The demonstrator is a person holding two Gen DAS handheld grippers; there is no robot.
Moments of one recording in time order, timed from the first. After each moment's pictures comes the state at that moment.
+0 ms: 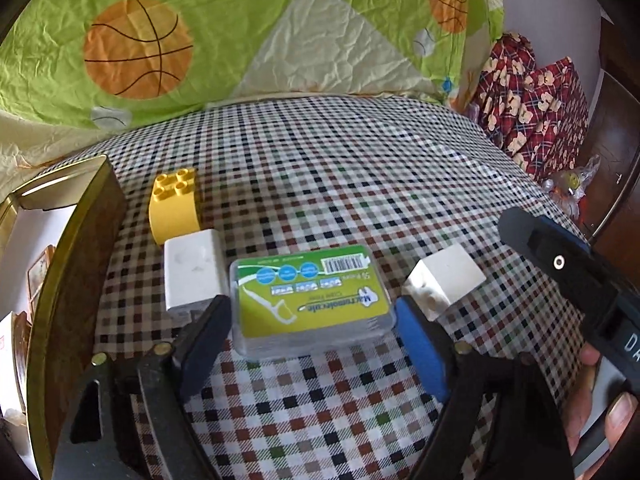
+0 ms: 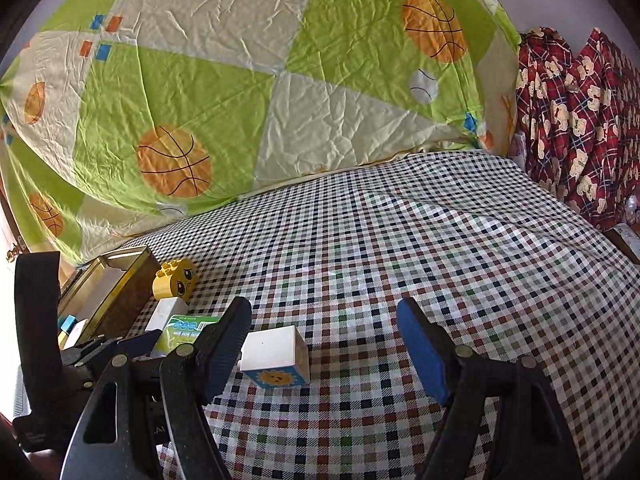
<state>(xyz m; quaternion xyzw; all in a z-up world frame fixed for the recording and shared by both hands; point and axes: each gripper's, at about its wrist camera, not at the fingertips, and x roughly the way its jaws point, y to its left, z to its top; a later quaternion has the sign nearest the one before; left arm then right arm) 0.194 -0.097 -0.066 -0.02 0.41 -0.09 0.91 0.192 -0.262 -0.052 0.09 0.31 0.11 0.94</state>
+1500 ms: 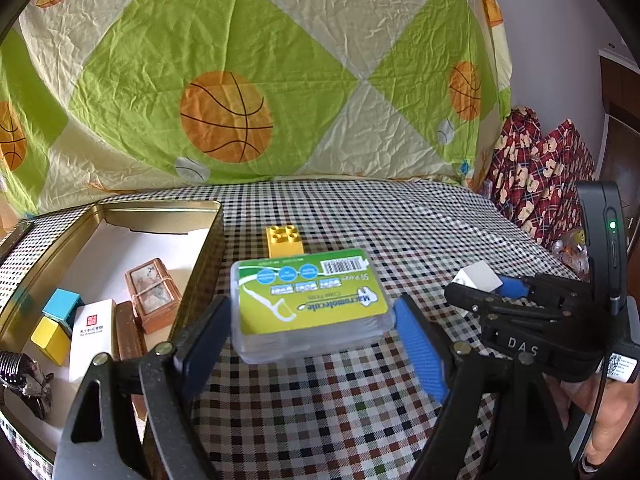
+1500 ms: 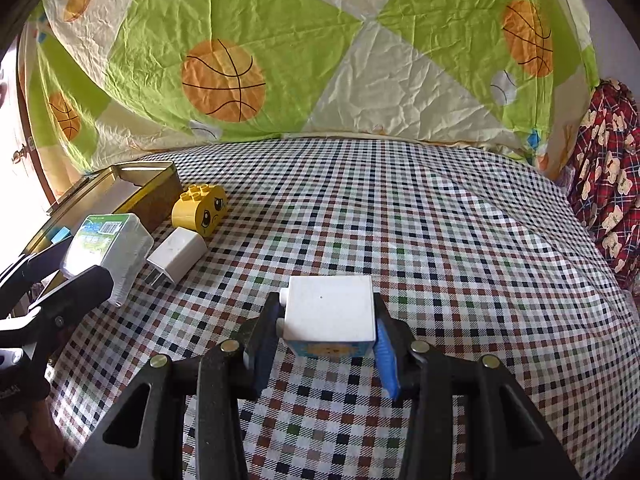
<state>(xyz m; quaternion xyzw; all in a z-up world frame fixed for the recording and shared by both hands) 0.125 -0.039 -0.033 -0.05 0.27 -0.03 0.96 0.194 -0.208 -0.062 -0.04 0.34 0.17 0.92</state>
